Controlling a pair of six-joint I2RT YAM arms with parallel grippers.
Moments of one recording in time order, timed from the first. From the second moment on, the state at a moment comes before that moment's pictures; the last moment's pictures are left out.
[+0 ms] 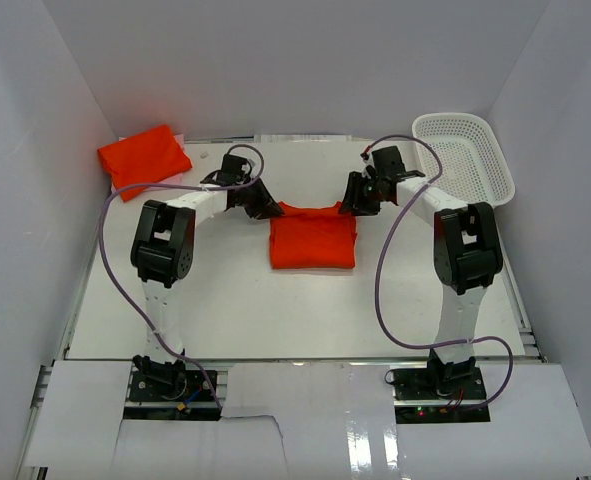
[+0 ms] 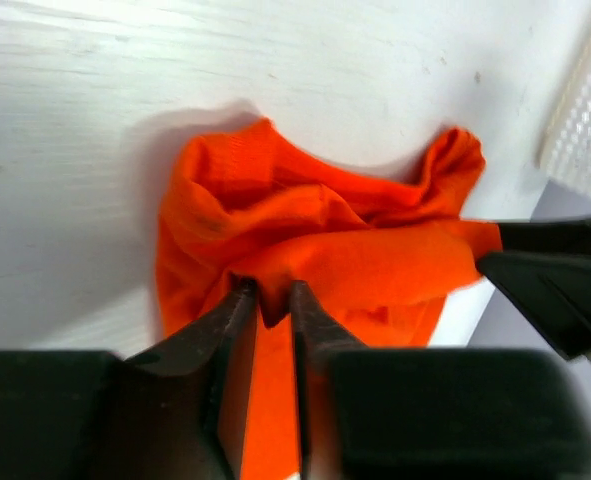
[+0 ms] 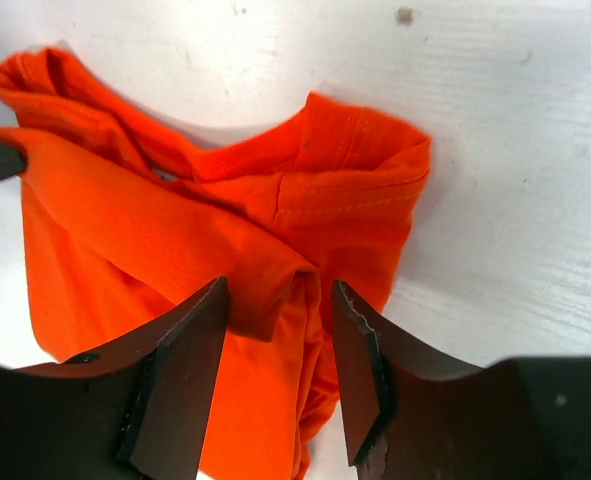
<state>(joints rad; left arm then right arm) -0.29 2.14 1.53 -0.26 0.48 -0.78 0.29 2.00 1.47 -0.40 -0.36 0.33</state>
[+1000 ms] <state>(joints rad) -0.31 1.71 1.12 0.23 0.52 -0.76 0.33 1.82 1.23 -0.02 -0.54 0.32</state>
